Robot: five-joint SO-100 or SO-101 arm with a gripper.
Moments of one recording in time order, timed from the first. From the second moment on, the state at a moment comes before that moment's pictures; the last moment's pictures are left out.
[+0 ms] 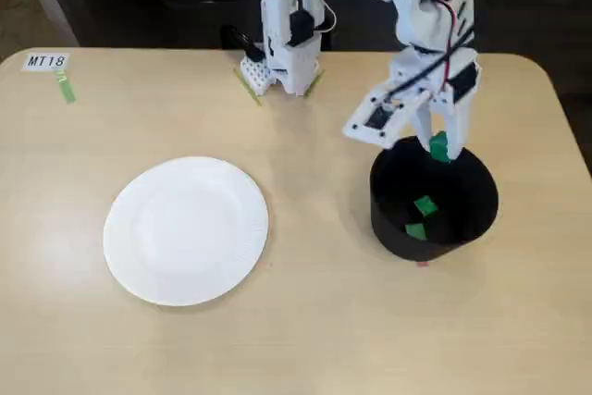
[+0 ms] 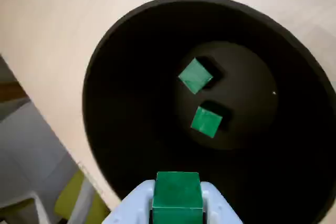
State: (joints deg) arm -37.4 84.1 84.3 64.1 -6.5
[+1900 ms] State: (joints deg) arm -1.7 160.3 131.9 51.9 5.5
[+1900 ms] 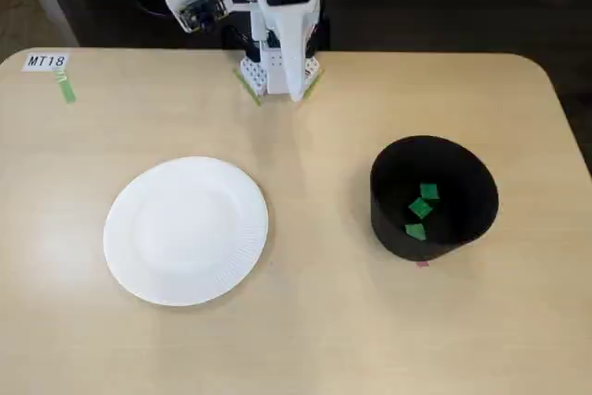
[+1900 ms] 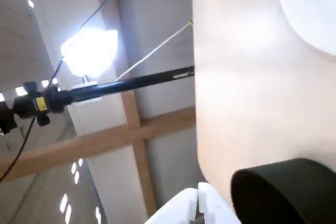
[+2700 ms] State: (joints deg) arm 0.3 184.4 173.4 58.6 -4.0
